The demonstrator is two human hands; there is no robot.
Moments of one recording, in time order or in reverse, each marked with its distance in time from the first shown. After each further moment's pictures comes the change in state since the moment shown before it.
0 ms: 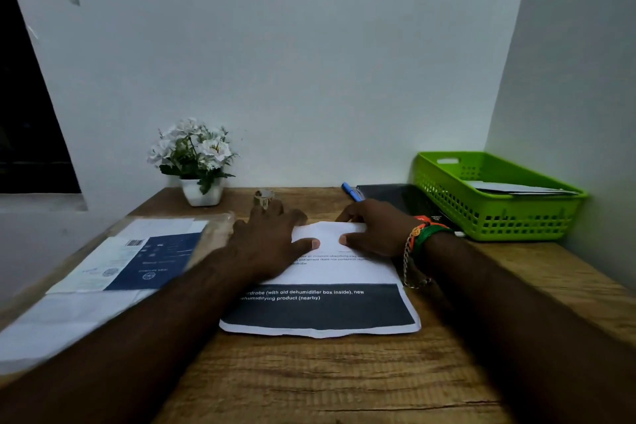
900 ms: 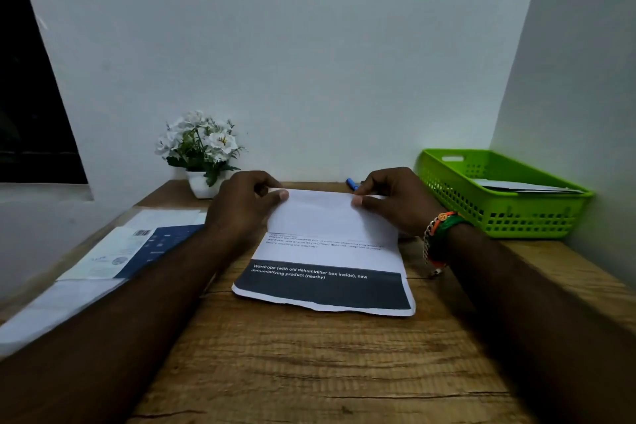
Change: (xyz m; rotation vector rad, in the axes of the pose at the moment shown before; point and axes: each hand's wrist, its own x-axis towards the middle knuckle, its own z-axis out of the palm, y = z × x) left_hand 0.018 -0.047 -0.016 -0.609 0.425 -0.086; right_hand -0.004 0.006 -0.018 0.389 0.345 -0.074
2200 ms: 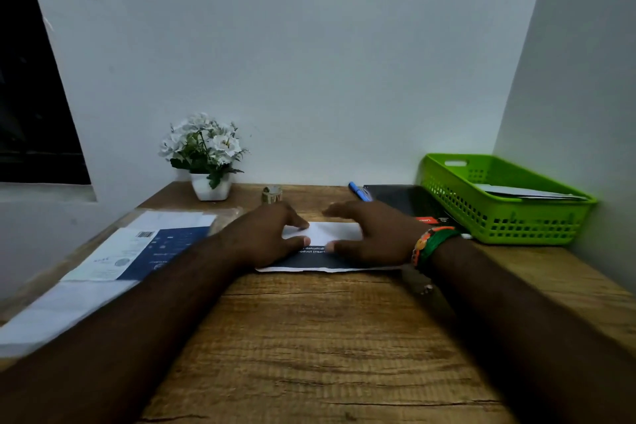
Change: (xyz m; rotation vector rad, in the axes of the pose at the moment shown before) left_hand -0.020 0.013 0.006 0.361 -0.483 0.171; right_hand -0.022 -0.037 0.016 -0.443 -0.486 -0.080
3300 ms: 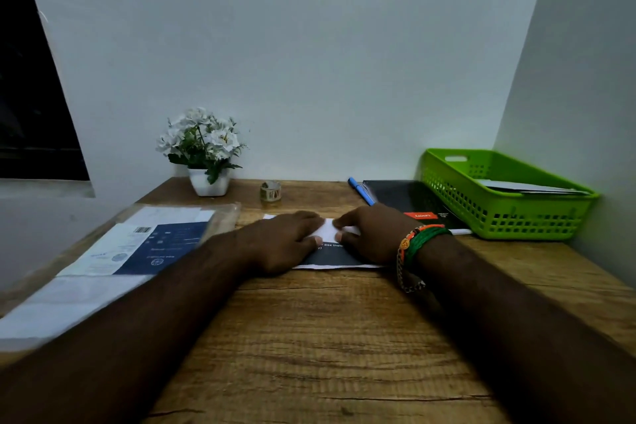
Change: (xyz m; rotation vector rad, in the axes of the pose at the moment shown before) left_hand -0.003 0.028 0.006 0.115 -0.250 0.071; right_hand 0.005 -0.006 0.006 -0.164 -0.046 0.194
